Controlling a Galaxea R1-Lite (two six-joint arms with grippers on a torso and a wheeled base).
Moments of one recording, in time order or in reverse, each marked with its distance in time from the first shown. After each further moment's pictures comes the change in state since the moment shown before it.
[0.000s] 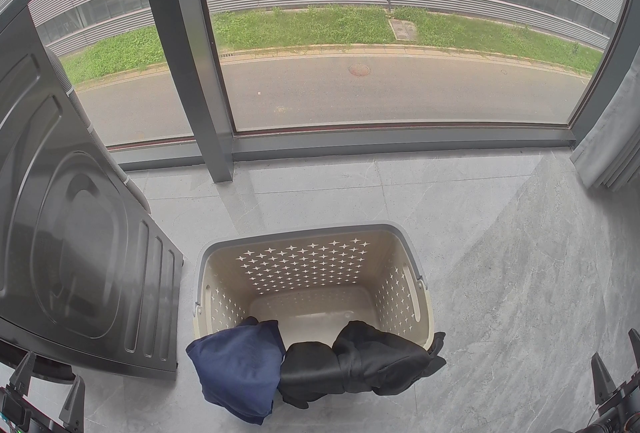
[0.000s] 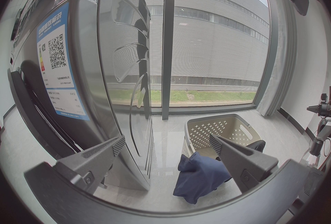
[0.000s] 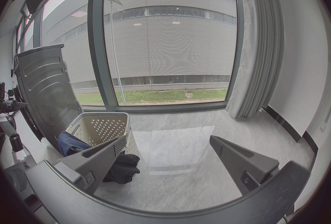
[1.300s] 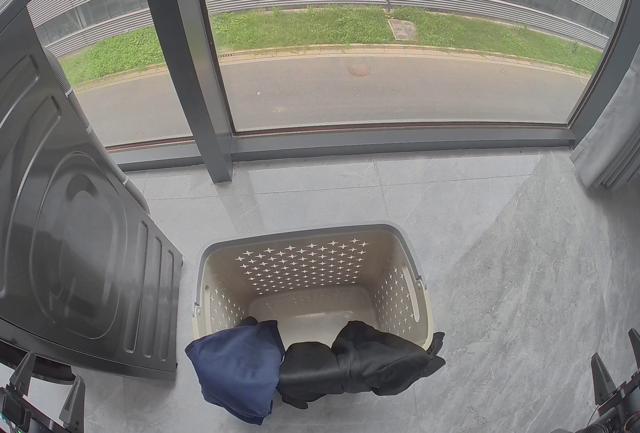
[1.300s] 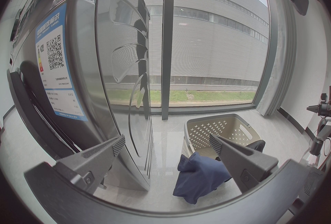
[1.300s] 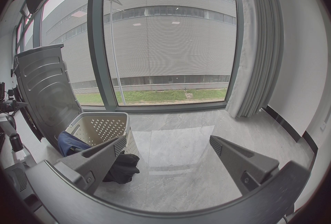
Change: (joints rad) left arm 0.000 0.000 0.000 0.000 -0.001 0.002; right arm 0.001 0.000 0.000 0.000 0.000 -0.001
